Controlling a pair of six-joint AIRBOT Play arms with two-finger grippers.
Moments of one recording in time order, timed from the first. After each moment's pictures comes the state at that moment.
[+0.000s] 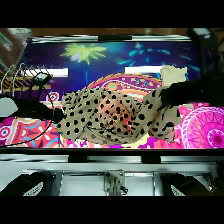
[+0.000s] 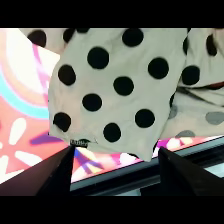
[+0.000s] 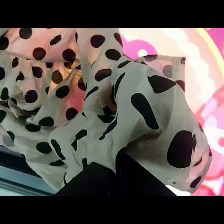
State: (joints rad) left arm -0.32 -0.94 1.04 1.51 -1.30 -1.52; right arm 0.36 -0.98 1.49 1.59 -1.53 -1.46
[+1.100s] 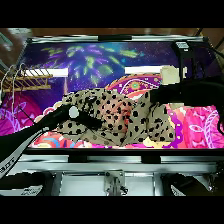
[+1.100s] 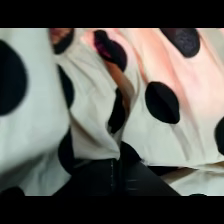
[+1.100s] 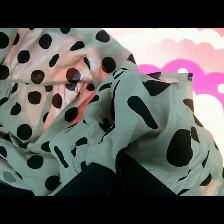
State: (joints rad) left arm -0.53 -1.48 0.96 1.11 -0.78 -1.47; right arm 0.36 -0.99 1.35 1.59 -1.32 -1.42
